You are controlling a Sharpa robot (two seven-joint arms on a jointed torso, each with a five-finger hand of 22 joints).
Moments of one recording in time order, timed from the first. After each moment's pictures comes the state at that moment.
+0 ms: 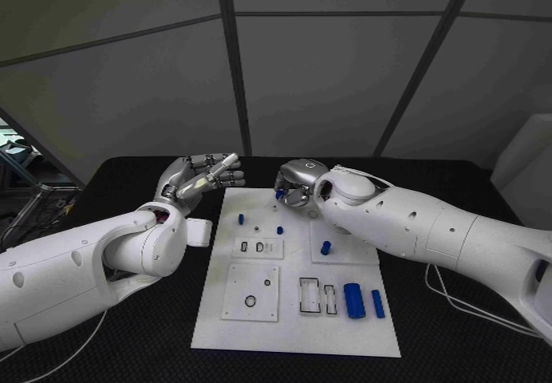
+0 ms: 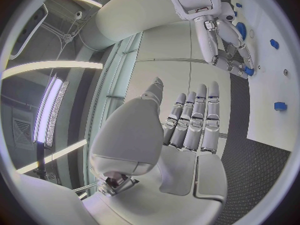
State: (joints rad) left arm 1.16 -0.91 0.06 1.64 -0.01 -0.47 0.49; left_hand 1.41 -0.05 0.07 0.15 0.06 0.89 0.23 0.11 0.07 0.92 0.20 0.12 0.06 1.00 0.14 0.20 0.10 0.19 0.83 0.25 0.44 0.21; right arm 1.25 -0.35 0.02 1.01 -1.69 -0.25 -0.06; right_hand 1.28 -0.07 0.47 -0.10 0.23 1.07 0.17 0.07 0.07 1.20 0.09 0.06 0.07 1.47 0.01 1.34 1.16 0.12 1.21 0.11 1.25 0.97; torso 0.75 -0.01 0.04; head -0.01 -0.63
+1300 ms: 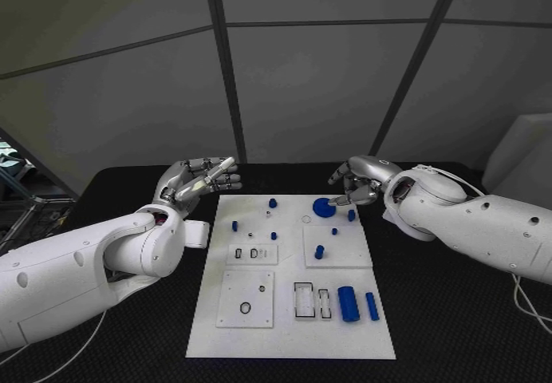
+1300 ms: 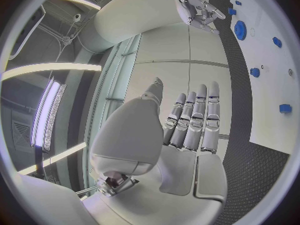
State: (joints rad) left arm 1.16 -0.90 0.06 1.59 -0.01 -0.46 0.49; left_hand 1.41 -0.04 0.07 0.15 0.06 0.89 0.23 0.11 0.07 0.92 0.20 0.12 0.06 1.00 0.15 0.20 0.10 0.19 0.83 0.25 0.44 0.21; right arm 1.25 -0.76 0.06 1.33 -1.50 -0.26 -0.10; right_hand 1.35 -0.14 -0.02 0.19 0.31 0.91 0.15 0.08 0.07 1.22 0.07 0.82 0.62 1.47 -0.01 1.48 1.31 0.11 1.29 0.10 1.33 1.11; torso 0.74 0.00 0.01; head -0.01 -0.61
